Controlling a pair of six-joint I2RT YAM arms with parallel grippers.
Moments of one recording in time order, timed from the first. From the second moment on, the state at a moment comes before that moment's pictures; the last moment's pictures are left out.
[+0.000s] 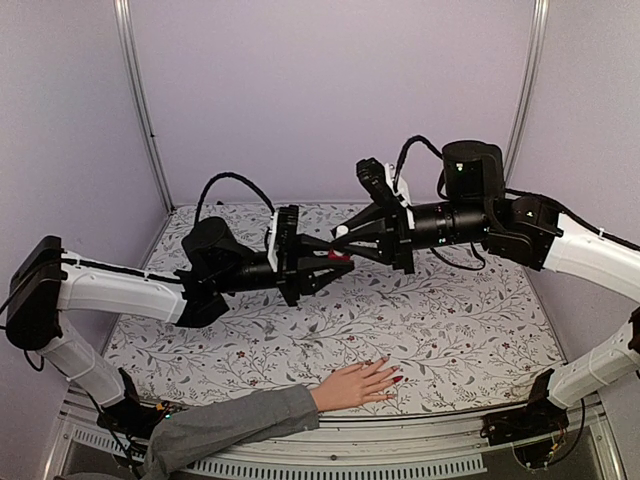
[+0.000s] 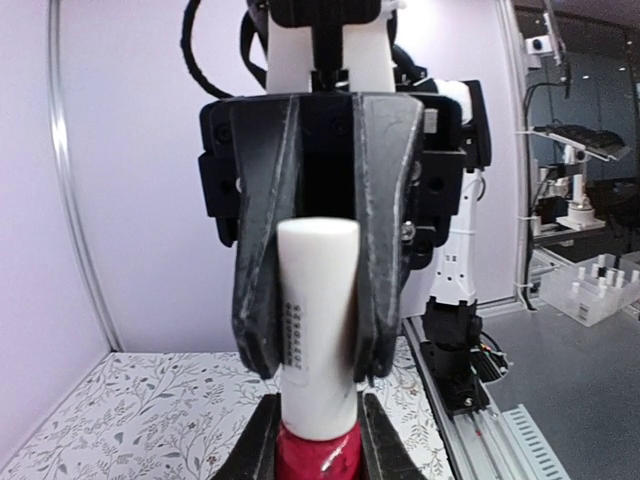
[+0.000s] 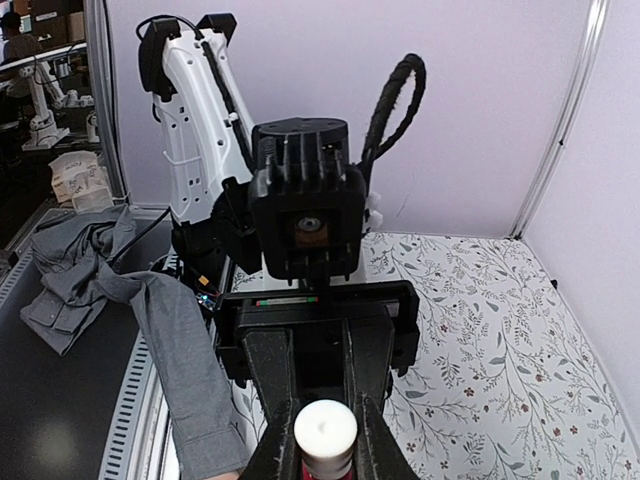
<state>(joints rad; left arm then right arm) -0.95 1.53 0.82 0.97 0.59 -0.01 0.97 1.33 1.28 -0.22 -0.53 -0.24</state>
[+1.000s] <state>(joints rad) -1.13 1.63 0.91 0.94 -0.29 0.26 0.95 1.38 1.30 -0.16 -0.17 -0.08</state>
